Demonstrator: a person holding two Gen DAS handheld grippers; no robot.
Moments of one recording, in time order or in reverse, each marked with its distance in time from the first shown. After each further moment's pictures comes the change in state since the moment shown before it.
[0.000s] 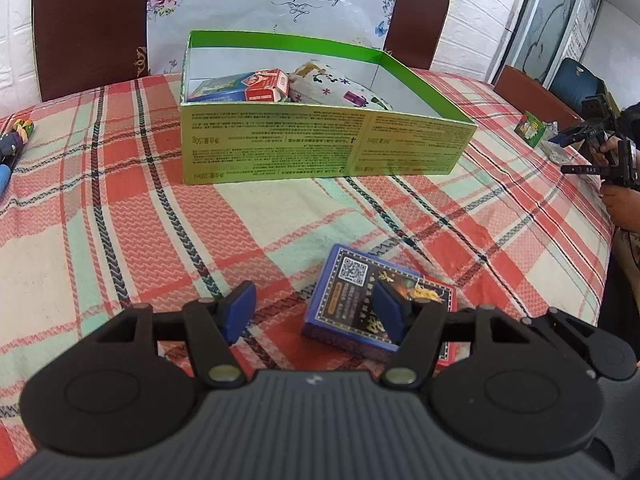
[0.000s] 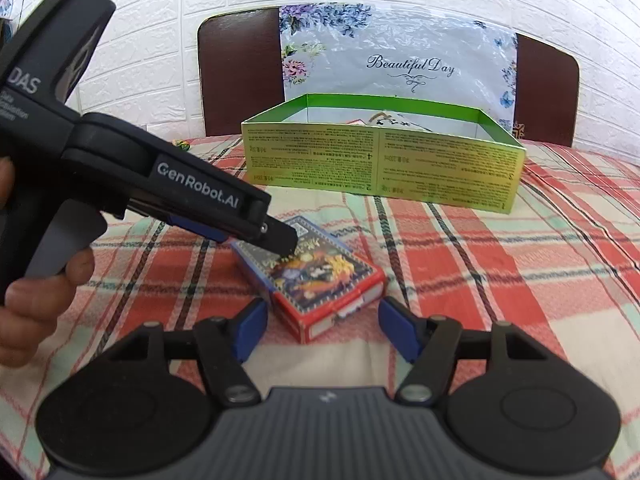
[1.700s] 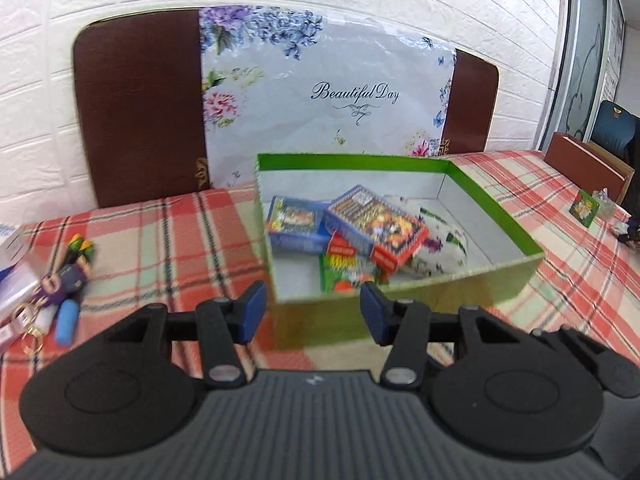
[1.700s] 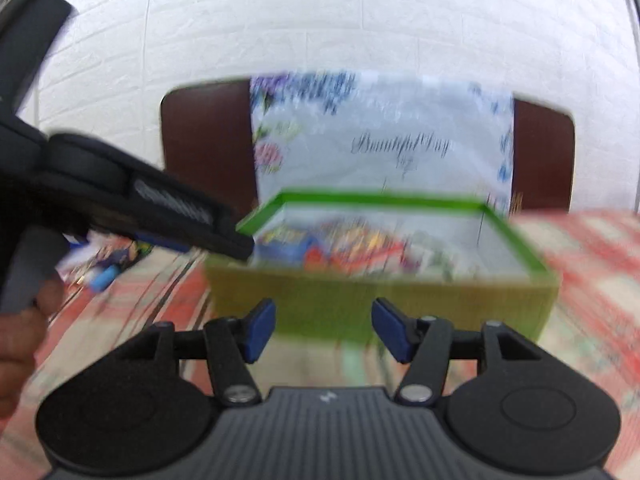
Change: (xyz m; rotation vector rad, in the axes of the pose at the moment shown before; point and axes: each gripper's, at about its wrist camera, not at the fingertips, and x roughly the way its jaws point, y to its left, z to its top) left arm -0.023 0.028 0.075 0.014 -0.198 0.169; right arm 0.062 0.014 0.077 0.054 -0.164 -0.052
